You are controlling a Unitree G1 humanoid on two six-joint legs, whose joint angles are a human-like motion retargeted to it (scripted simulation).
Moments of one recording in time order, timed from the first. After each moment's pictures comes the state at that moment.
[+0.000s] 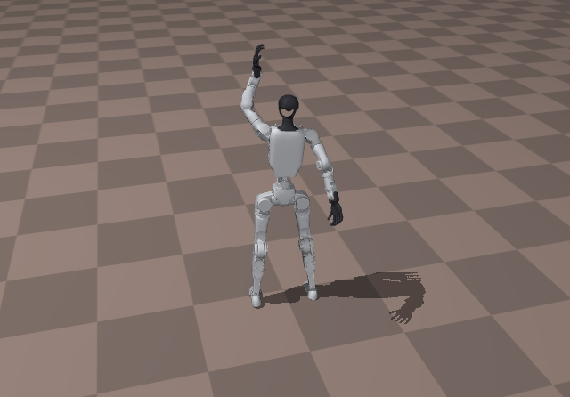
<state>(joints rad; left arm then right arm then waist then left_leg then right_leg) -2.40 1.07 -0.99 0.62 -1.17 -0.45 0.42 0.74 -0.45 0.45 1.15 -0.17 0.12 0.13 -0.04 0.04 0.03 0.14 0.08 -0.05 0.00 -0.15 -0.23 0.06 -0.14 -0.01 0.08 -0.08 0.26</state>
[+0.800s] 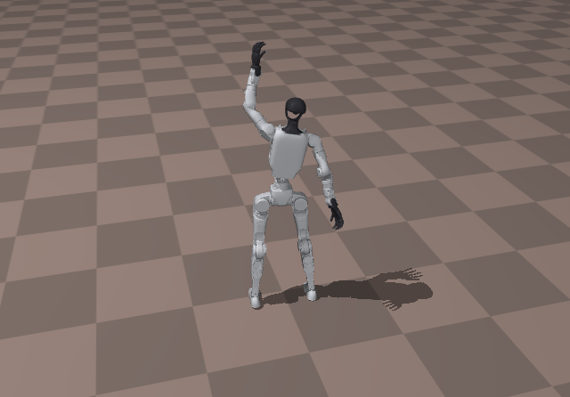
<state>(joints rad) -2.40 1.24 -1.31 0.74 -1.12 -0.34 0.40 0.56 -0.48 0.32 1.19 -0.06 0.14 -0.17 -0.01 0.15 -0.04 0.14 0.07 -0.02 0.01 -0.16 -0.23 0.06 -0.14 0.01 0.08 -0.08 0.26</state>
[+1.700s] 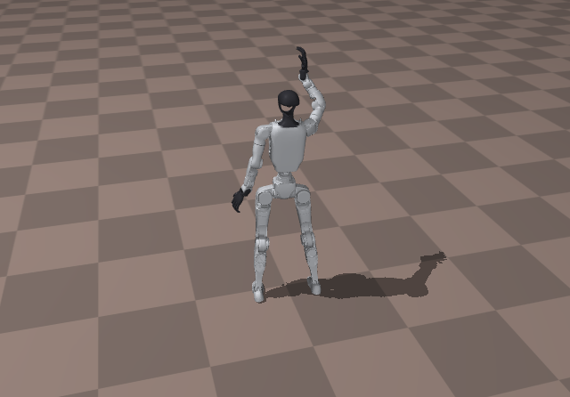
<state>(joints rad) 0.22 0.24 -0.12 1.22 -0.38 -0.12 0.31 -1.86 -0.91 0.76 0.43 0.53 -0.15 -0.63 0.06 0.01 0.01 0.23 0.06 -0.04 0.04 -0.22 -0.25 0.17 -0.15 0.02 0.09 -0.11 0.23</state>
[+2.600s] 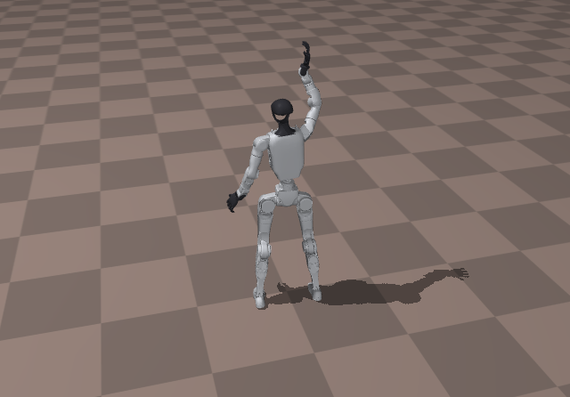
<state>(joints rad) 0.12 0.41 -0.17 1.03 -0.42 -0.14 0.29 -2.42 -1.05 1.09 0.74 0.90 -0.23 -0.65 0.10 -0.11 0.00 0.17 0.06 -0.07 0.04 -0.19 -0.25 0.13 -0.15 -0.01 0.07 -0.09 0.26</state>
